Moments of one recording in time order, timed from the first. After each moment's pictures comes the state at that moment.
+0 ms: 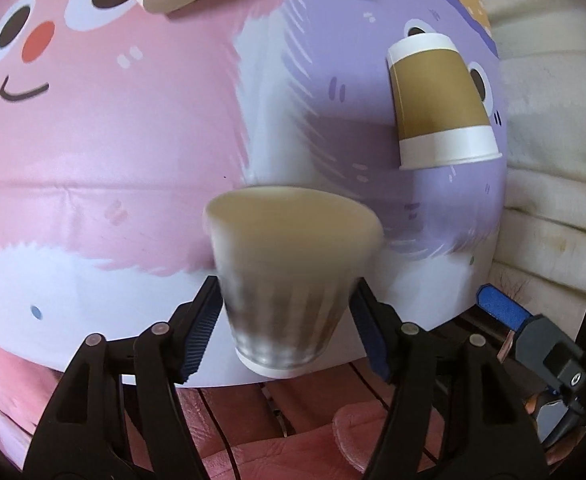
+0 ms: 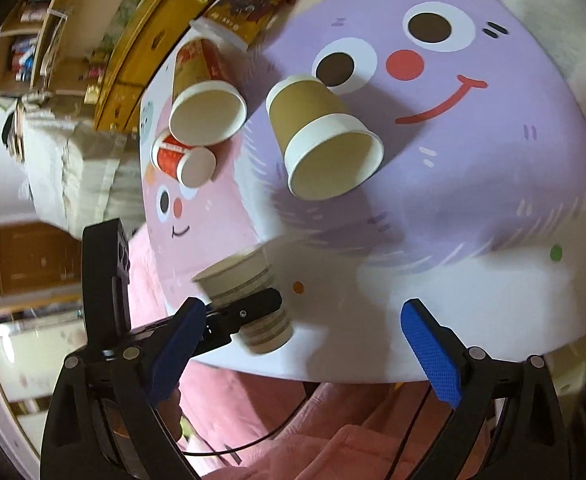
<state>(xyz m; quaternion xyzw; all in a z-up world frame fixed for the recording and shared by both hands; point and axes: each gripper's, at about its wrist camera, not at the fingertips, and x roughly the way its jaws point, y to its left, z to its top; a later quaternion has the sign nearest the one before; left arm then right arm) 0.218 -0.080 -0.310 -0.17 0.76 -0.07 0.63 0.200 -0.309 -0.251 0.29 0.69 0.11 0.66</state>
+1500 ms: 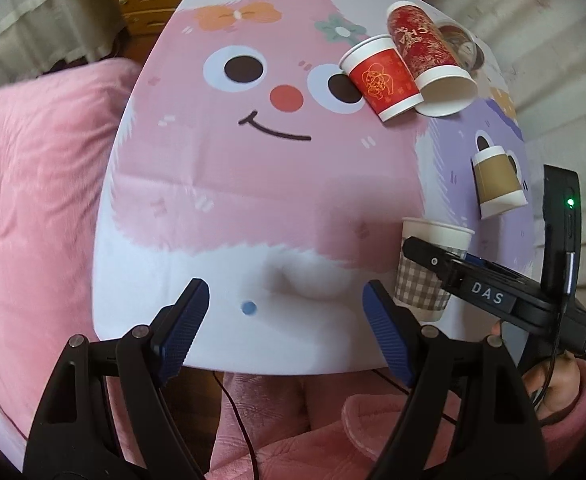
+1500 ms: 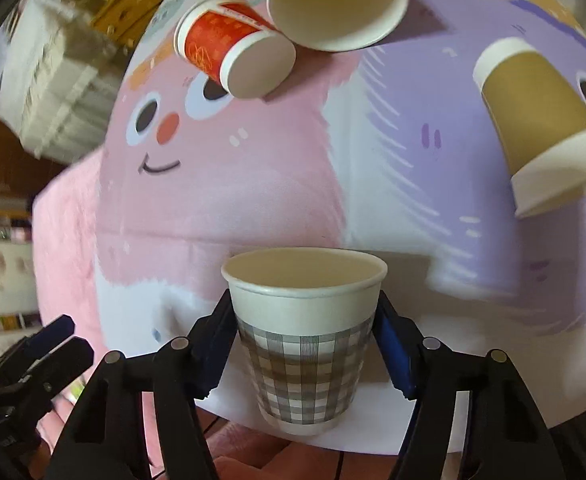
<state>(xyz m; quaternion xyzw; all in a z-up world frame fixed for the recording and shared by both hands) 0.142 0.109 -0.224 -0.13 0.65 0.01 0.75 0.206 -0.143 -0.296 0.10 0.69 0.11 0.71</state>
